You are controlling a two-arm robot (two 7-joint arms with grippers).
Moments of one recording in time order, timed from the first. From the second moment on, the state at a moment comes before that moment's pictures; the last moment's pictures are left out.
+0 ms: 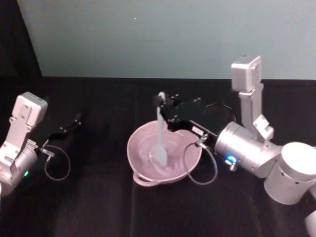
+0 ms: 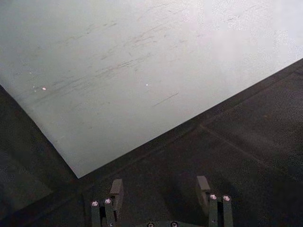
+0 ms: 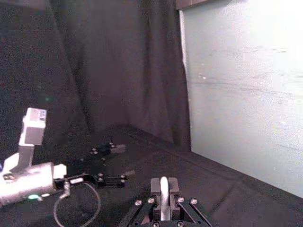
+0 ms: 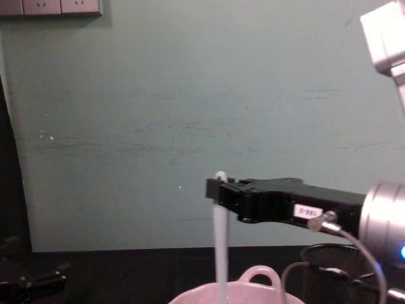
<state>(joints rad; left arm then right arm) -0.20 0.60 0.45 -1.41 -0.25 -0.12 0.03 0.26 0.36 -0.46 -1.64 0.46 0.12 0.39</state>
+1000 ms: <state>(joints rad) -0.20 0.60 0.45 -1.41 -0.25 -0.12 0.03 0.39 0.29 -0.42 -1.41 0.47 0.07 0.38</state>
